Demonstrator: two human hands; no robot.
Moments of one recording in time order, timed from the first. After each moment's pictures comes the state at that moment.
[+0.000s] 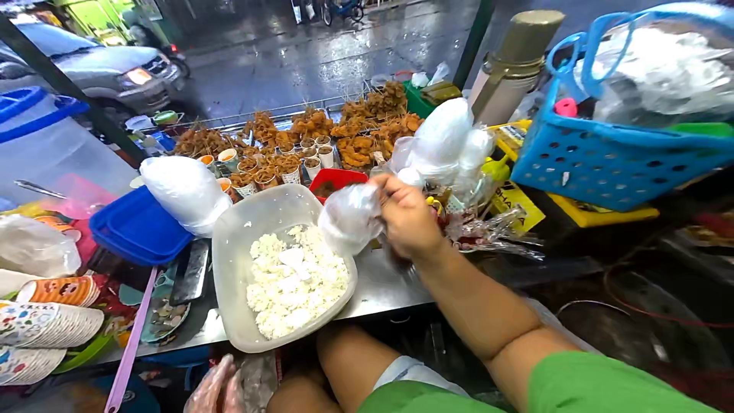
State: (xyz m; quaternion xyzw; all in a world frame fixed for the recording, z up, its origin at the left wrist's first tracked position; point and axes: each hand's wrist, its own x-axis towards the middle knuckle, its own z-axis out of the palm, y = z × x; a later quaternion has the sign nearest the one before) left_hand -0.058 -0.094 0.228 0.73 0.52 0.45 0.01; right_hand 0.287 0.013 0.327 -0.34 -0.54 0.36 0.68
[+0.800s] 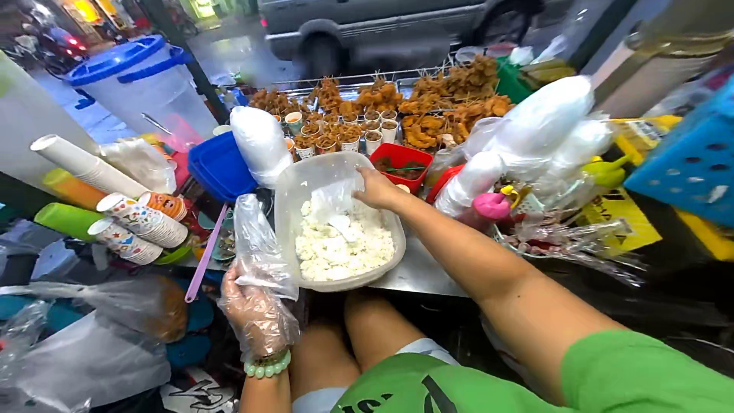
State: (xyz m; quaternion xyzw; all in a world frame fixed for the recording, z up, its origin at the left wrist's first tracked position) left_hand -0.013 -0.047 0.268 0.39 0.56 0.72 0.13; right_hand 0.222 0.139 0.290 -0.59 -0.70 0.32 0.23
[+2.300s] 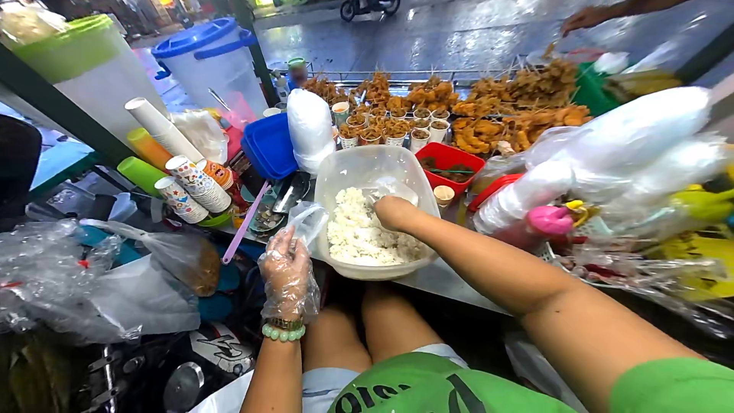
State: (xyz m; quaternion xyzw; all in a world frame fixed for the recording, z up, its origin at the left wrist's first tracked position) left_hand -0.039 -0.048 0.276 0.51 0.71 0.48 0.08; right_hand 0.159 0.098 0.284 -0.54 -0.82 0.19 -0.08
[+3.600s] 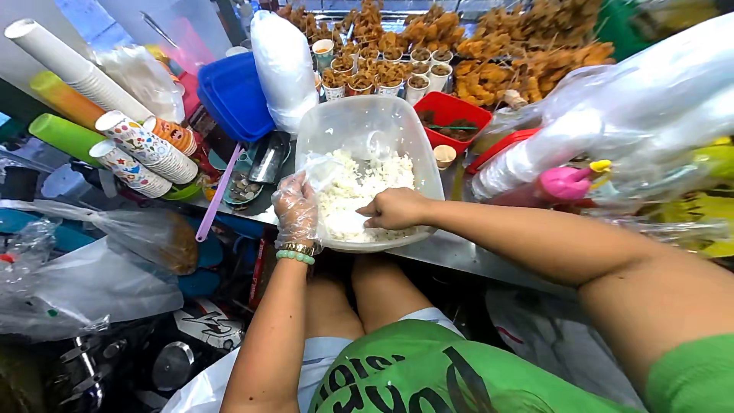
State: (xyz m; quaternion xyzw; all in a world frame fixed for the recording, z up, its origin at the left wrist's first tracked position) left_hand -0.020 0.019 0.245 0.57 0.73 0.35 0.09; right_hand 0.183 0.073 0.263 -0.41 -0.87 0.25 -0.10
